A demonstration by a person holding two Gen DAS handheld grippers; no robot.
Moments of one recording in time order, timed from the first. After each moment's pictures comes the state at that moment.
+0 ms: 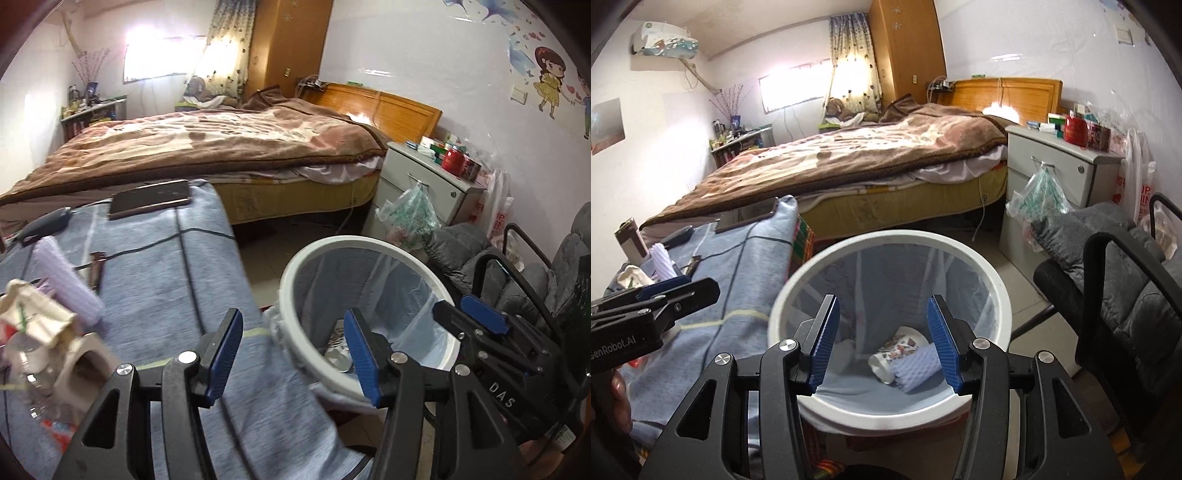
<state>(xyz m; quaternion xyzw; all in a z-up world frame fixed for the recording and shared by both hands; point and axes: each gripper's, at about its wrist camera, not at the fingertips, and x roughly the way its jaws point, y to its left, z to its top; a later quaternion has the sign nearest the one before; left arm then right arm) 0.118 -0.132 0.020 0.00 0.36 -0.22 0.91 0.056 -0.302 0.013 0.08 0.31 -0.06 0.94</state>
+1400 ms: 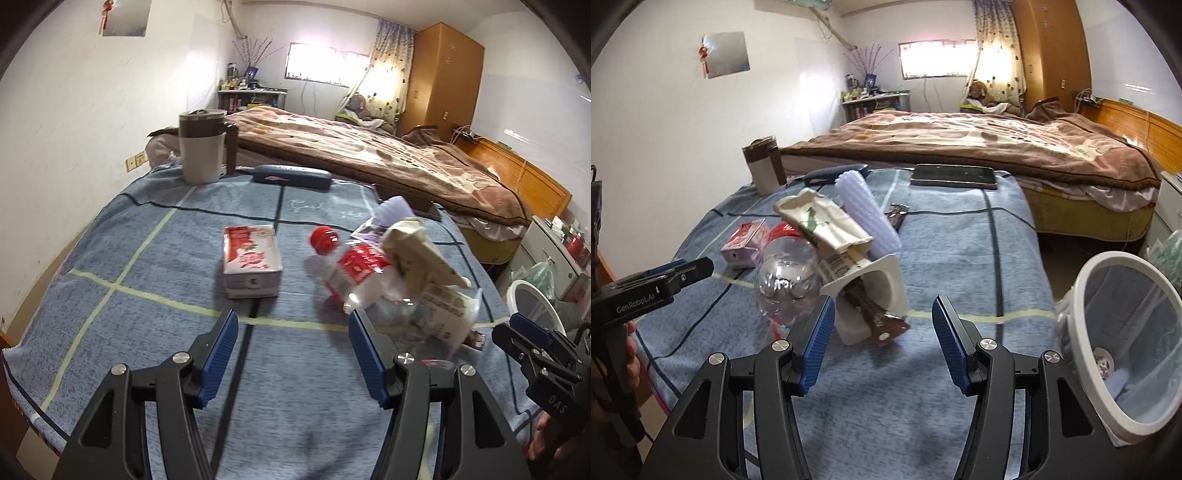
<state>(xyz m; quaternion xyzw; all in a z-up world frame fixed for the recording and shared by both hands) 0.077 0.149 -0.010 -0.08 0.35 0.04 0.93 0.082 -0.113 -0.002 0.01 0.34 0.18 0.93</state>
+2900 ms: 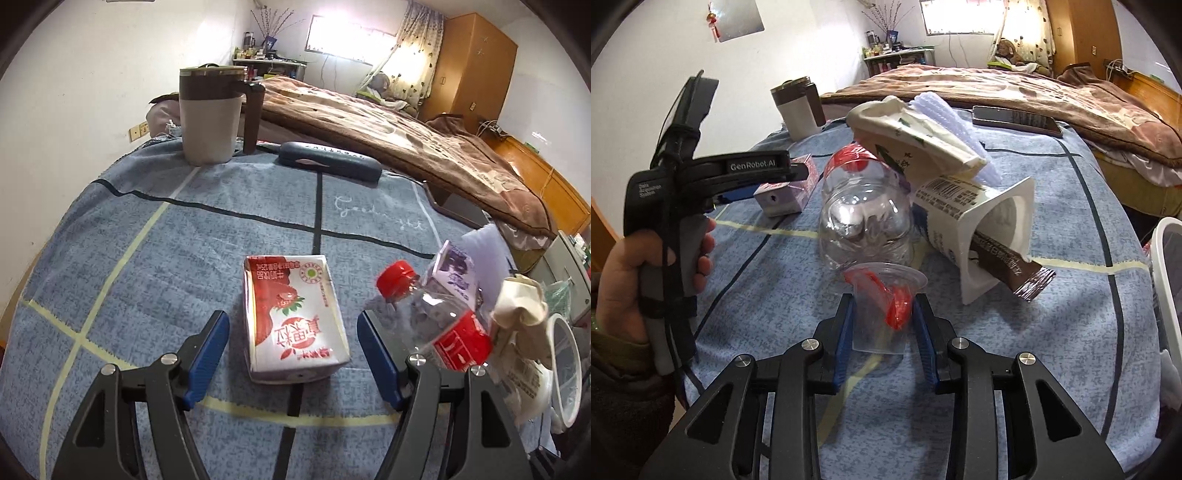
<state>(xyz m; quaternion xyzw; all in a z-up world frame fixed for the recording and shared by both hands) 0.173 0.196 -0.043 -0.11 0.40 0.06 0.91 0.080 -0.051 -0.034 0.01 0.42 0.21 0.88</state>
